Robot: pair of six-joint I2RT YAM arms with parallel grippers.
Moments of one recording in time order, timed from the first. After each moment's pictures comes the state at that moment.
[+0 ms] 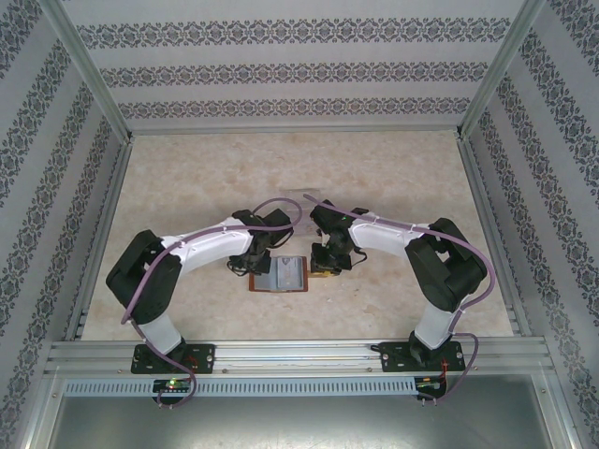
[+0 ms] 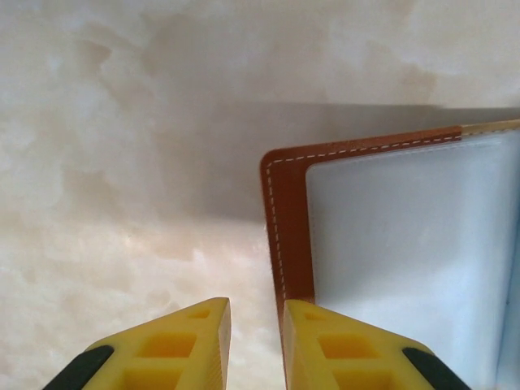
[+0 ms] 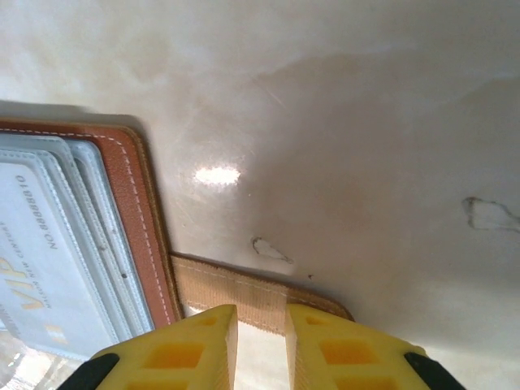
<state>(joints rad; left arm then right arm) -0.73 1.69 1.13 -1.02 -0.21 -0.68 0.66 1.76 1.04 -0.70 -0.31 0.70</state>
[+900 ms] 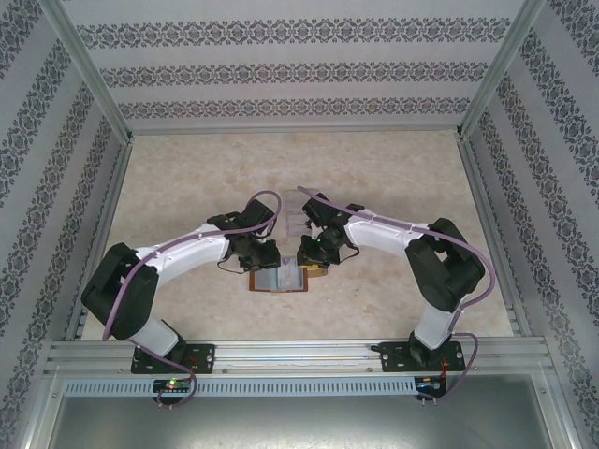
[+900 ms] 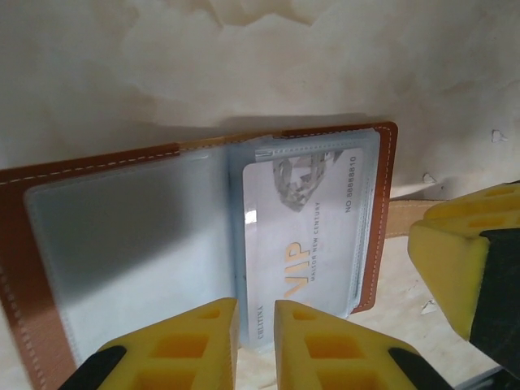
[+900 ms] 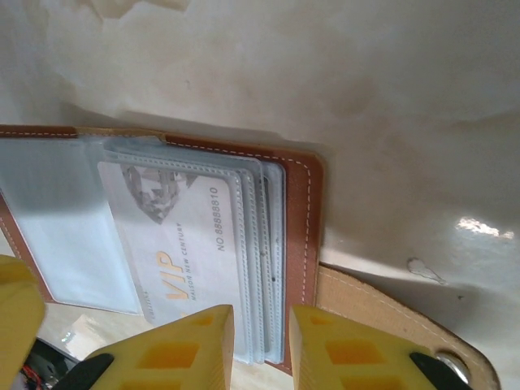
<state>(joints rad) -0.62 1.56 0.95 -0.61 0.27 -0.75 0.69 1.77 1.10 -0.63 -0.41 0.75</state>
